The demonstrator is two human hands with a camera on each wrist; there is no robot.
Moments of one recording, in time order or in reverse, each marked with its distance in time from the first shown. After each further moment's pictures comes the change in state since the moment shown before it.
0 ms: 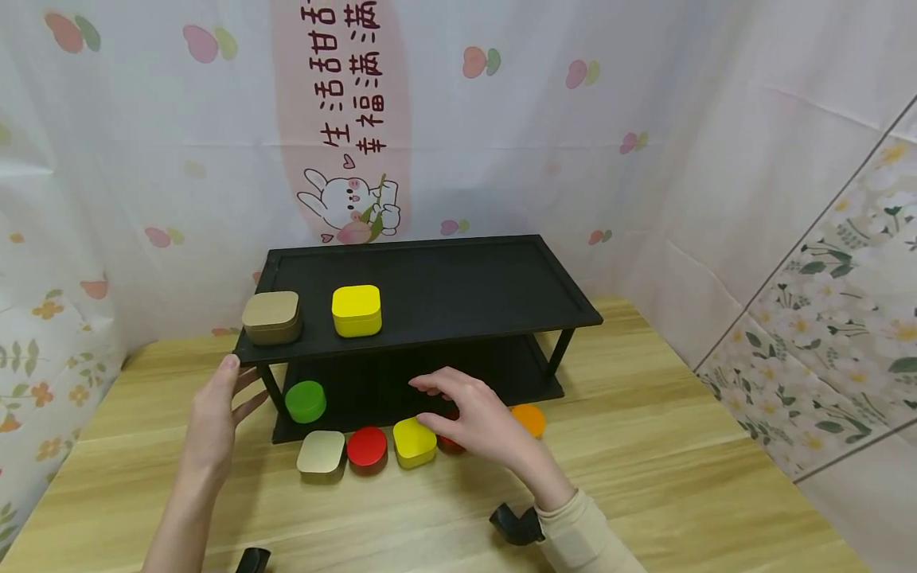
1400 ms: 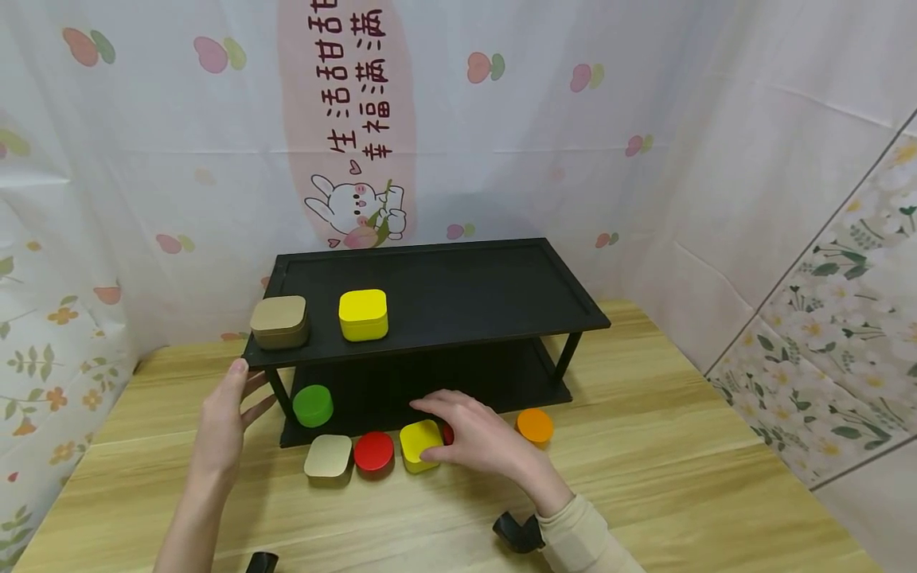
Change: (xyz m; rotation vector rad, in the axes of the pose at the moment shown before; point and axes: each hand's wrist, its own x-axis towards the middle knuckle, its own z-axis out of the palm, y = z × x) left_hand -0.001 -0.001 0.001 0.018 -0.007 0.011; right_hand 0.000 0.012 0.017 -0.192 -0.214 0.072
